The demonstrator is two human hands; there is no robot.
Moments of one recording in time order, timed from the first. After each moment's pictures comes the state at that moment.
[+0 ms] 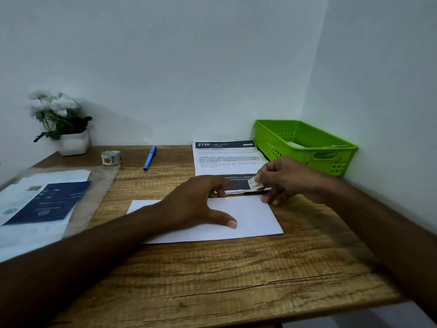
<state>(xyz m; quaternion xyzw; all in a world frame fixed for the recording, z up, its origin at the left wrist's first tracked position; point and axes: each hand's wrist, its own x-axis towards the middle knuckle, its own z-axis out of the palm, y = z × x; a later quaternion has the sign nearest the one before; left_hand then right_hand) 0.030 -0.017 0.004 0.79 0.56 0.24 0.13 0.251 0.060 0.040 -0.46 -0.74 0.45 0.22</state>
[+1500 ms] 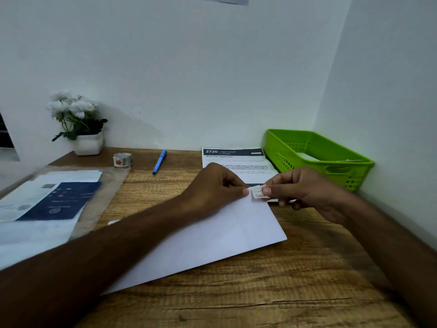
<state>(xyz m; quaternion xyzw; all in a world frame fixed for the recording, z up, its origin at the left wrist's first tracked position) 0.056 -0.009 0.028 0.65 0.58 0.43 0.23 0.254 0.046 0.051 -0.45 -0.74 0.44 0.26</state>
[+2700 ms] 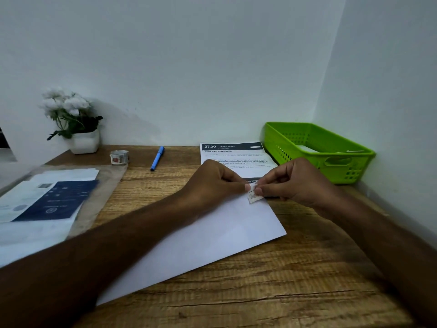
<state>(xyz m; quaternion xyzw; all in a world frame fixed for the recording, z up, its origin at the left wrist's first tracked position) 0.062 -0.014 0.028 0.61 0.58 0.45 0.31 0.244 0.041 0.042 -0.41 -0.77 0.37 0.32</state>
